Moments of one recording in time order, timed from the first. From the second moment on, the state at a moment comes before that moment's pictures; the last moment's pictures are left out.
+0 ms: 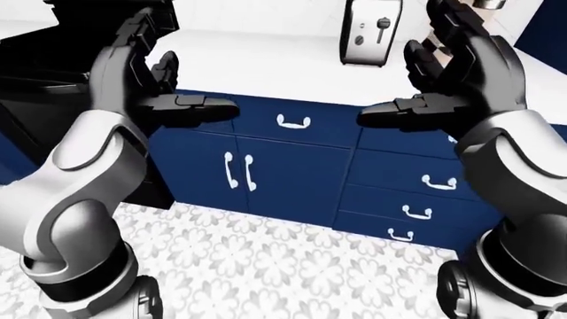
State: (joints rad) left arm -0.79 0.41 0.28 -0.50 -0.62 1.12 0.30; right arm -0.82 -0.36 -0.26 -0.68 0.70 1.26 -0.43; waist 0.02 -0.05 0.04
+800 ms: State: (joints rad) left arm -0.79 0.41 0.27 -0.51 -0.64 1.12 0.29; right arm -0.82 -0.38 -0.27 -0.67 0.71 1.26 -0.44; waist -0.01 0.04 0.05
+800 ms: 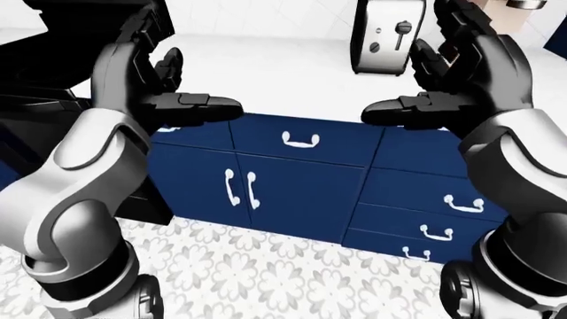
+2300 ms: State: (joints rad) left arm -0.79 0.41 0.25 -0.51 -0.66 1.14 0.30; right arm -0.82 -0.38 -0.27 -0.67 0.71 1.28 -0.45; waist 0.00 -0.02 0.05
